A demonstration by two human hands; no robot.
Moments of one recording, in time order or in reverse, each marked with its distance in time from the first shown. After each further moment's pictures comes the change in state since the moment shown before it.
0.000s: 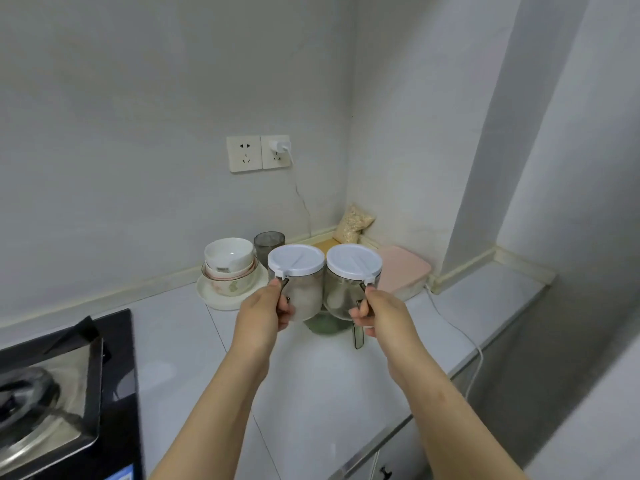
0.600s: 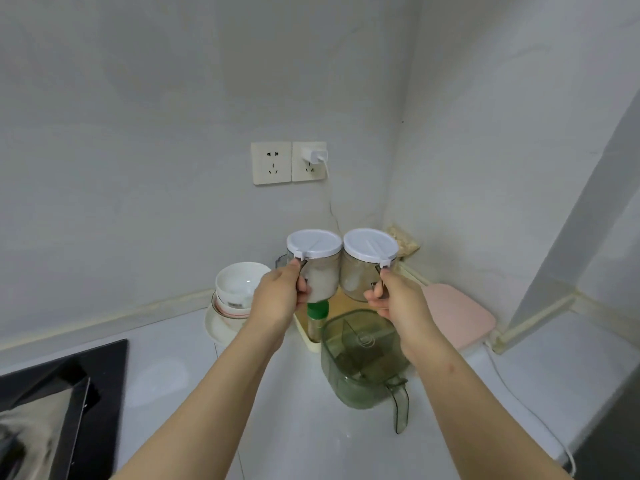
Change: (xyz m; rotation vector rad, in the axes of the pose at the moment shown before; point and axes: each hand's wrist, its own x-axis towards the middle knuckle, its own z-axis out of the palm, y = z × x) left_hand 0.169 0.017 0.016 0.052 0.060 0.014; right_hand 0.172 -0.024 0.057 -0.017 -0.052 -0.021
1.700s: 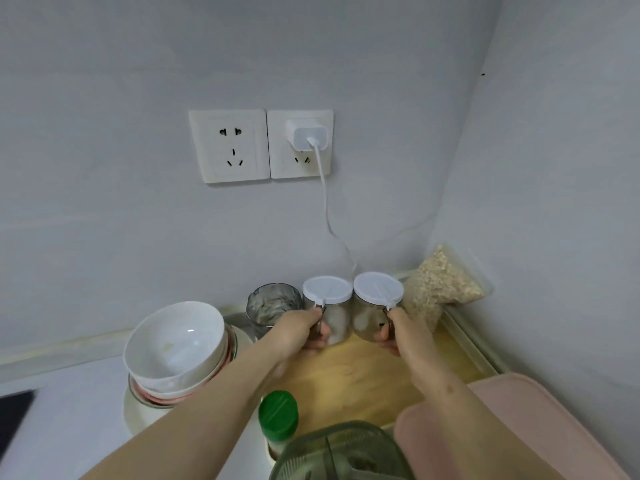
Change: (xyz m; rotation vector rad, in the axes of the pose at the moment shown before) left_hand 0.209 -0.099 0.090 0.196 -0.139 -0.346; right_hand 0.261 0.102 0.013 -0.197 -0.165 0.159
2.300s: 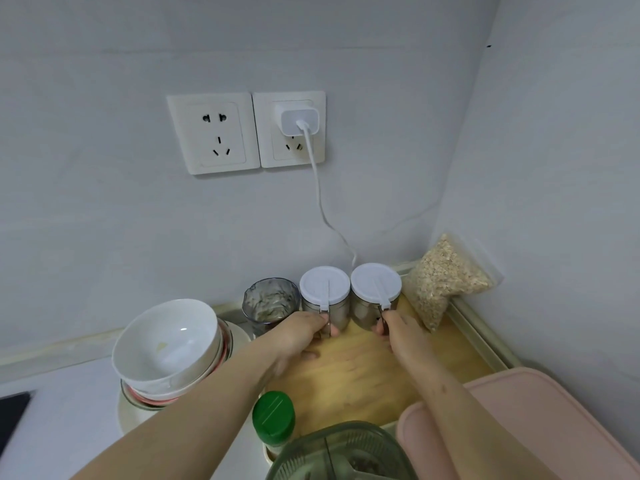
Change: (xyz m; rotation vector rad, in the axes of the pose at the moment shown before) left_hand 0.020 -0.013 0.004 0.121 -0.099 -0.039; right_hand 0.011 0.013 0.007 -0.109 -0.092 -0.005
